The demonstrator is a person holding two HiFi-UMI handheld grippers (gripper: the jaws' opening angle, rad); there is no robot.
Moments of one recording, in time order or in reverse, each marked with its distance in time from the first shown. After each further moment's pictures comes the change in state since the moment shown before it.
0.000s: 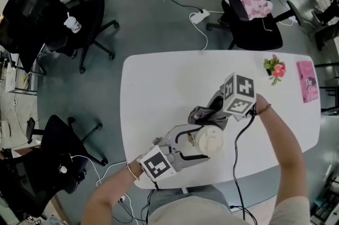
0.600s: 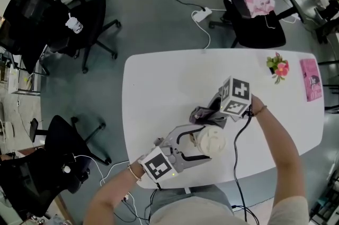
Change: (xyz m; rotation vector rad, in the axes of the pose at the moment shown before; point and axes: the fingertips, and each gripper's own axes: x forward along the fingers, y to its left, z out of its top) left arm -0.001 0.000 0.001 0.008 0.007 0.001; right arm 0.027 -0.021 -0.013 0.038 0.001 -0.013
